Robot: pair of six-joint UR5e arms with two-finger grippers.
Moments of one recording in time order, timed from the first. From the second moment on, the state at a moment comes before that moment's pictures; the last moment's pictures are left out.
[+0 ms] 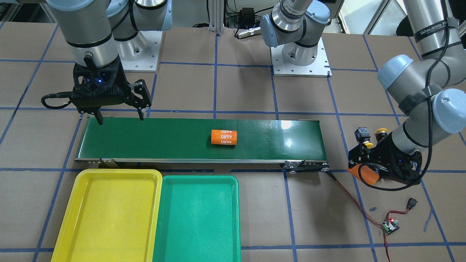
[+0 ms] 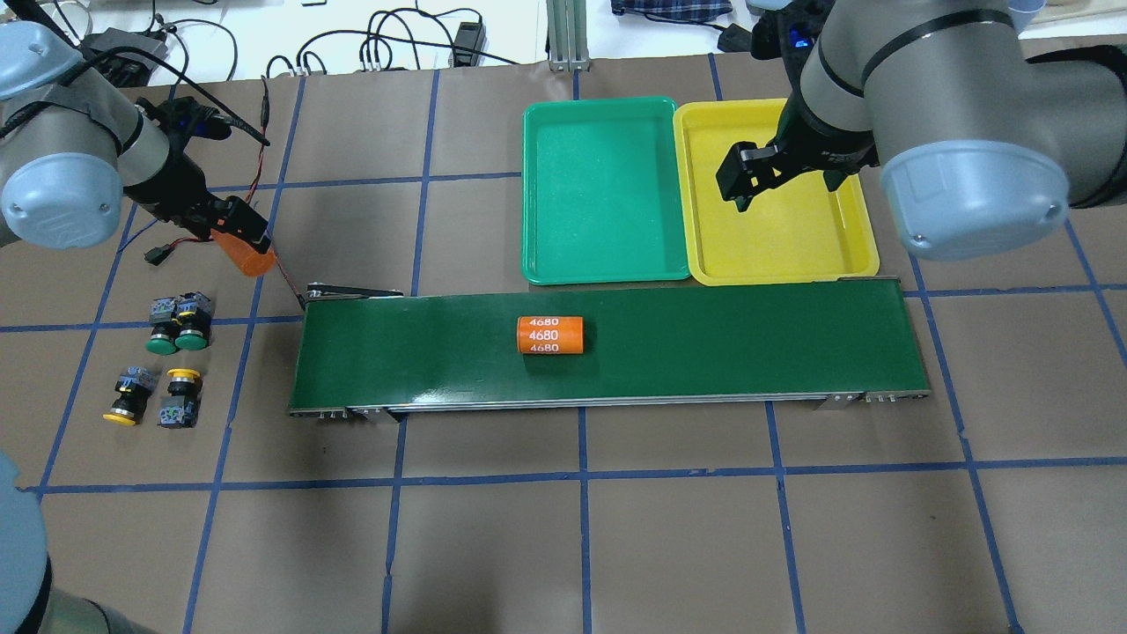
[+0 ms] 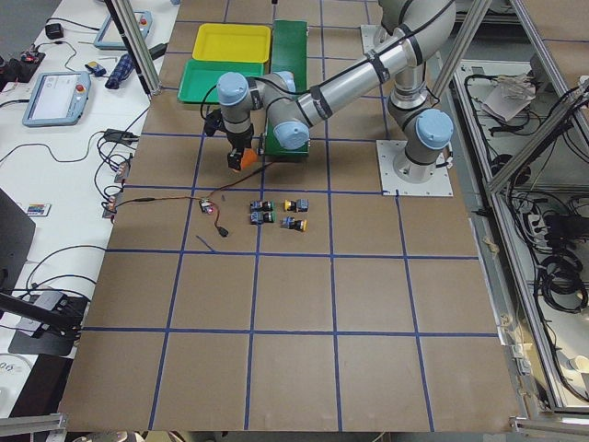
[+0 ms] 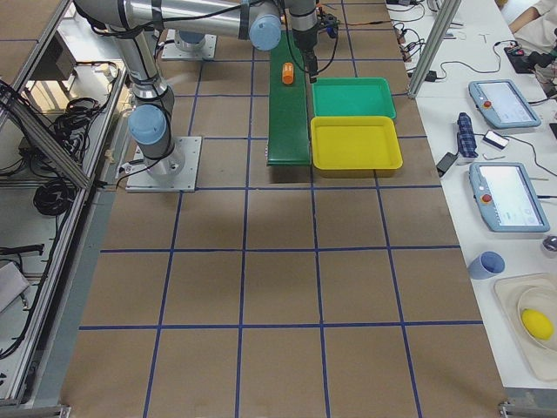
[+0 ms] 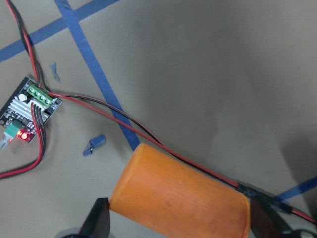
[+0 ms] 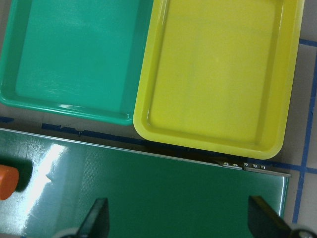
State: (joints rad) left arm -1.22 -1.87 -1.72 -1.13 1.50 0.62; right arm 1.63 -1.55 1.73 -1.94 -1.59 -0.13
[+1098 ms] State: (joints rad) left arm -1.37 -1.66 -2.07 -0.99 1.45 -0.17; right arm 1.63 -1.55 1.73 -1.94 -1.59 -0.13
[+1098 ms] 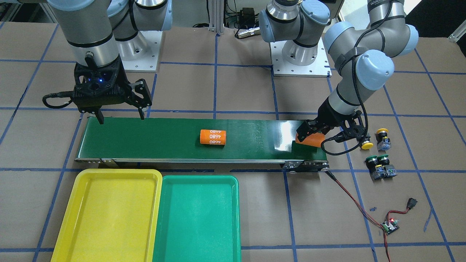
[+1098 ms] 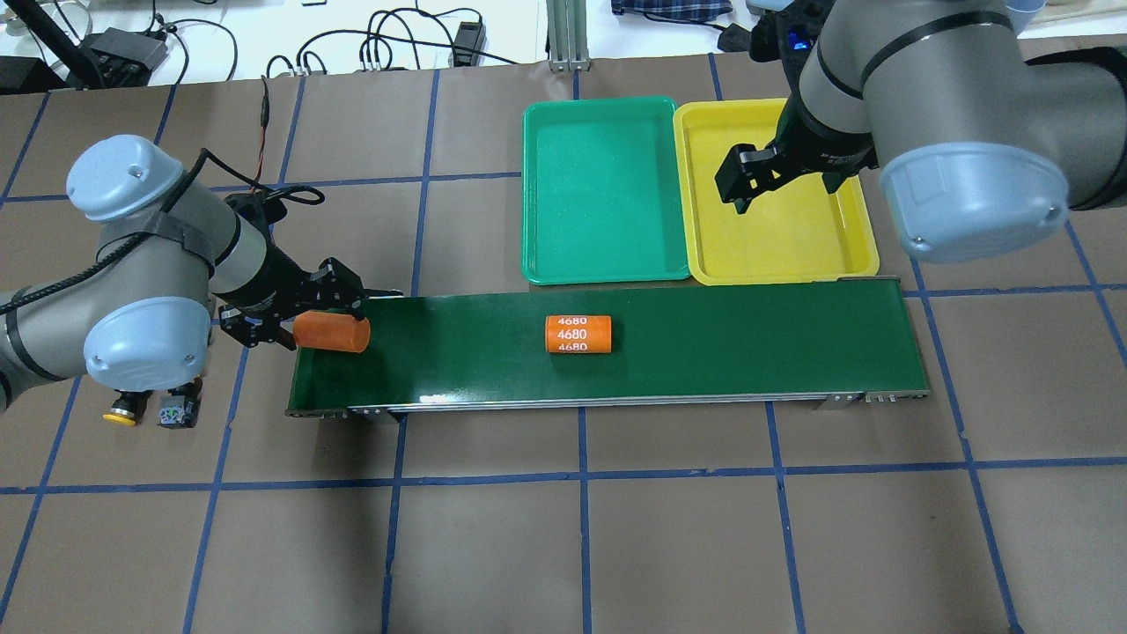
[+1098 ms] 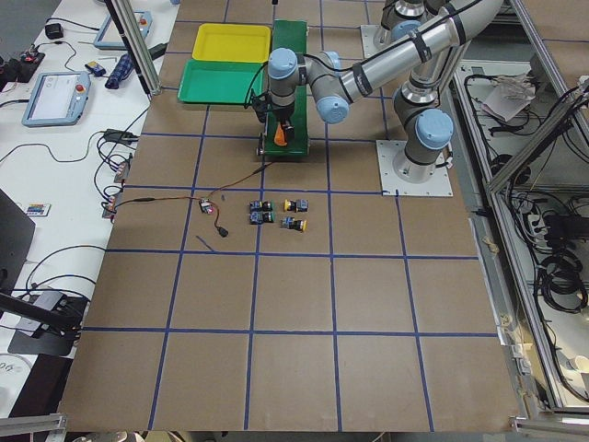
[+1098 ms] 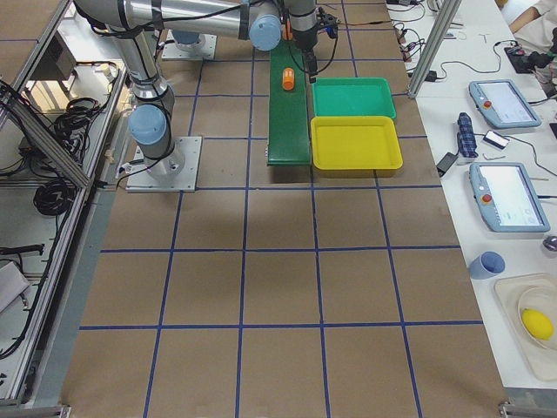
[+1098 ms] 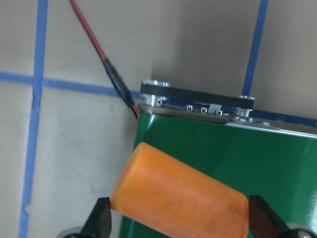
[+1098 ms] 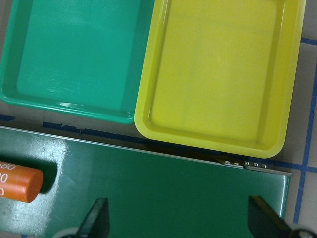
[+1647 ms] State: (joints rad) left arm -1.40 -1.63 -2.10 -0.99 1.45 -0.19; right arm 1.63 -1.55 1.73 -1.94 -1.59 -0.13
